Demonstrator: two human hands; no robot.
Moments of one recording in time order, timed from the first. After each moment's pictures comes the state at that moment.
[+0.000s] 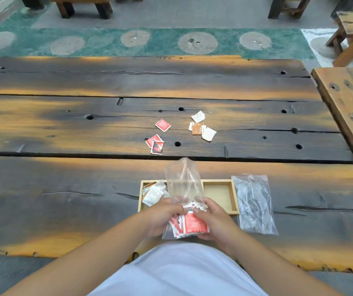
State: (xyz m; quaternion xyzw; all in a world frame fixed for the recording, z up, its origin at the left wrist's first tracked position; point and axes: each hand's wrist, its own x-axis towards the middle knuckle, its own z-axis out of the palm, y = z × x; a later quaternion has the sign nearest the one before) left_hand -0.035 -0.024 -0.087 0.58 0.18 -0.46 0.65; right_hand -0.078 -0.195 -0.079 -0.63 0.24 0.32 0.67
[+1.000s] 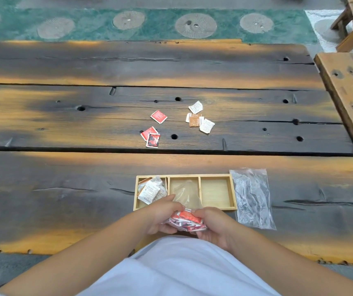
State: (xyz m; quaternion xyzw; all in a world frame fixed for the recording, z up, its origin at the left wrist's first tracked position) left_hand -0.025 -0.035 -0.101 0.64 0.25 -0.50 0.52; right_hand -0.063 -0.196 -0.112 -0.48 0.39 0.42 0.66
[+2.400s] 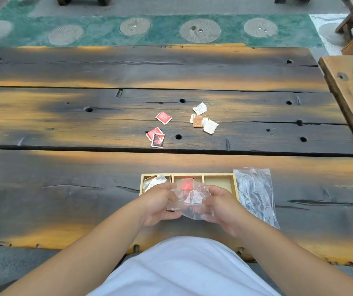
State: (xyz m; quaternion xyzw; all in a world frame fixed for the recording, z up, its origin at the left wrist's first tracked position) left_hand -0.024 -0.022 -0.057 0.58 0.27 -0.43 0.64; right_hand -0.055 -0.202 -0.049 -0.59 0.28 0.33 0.68
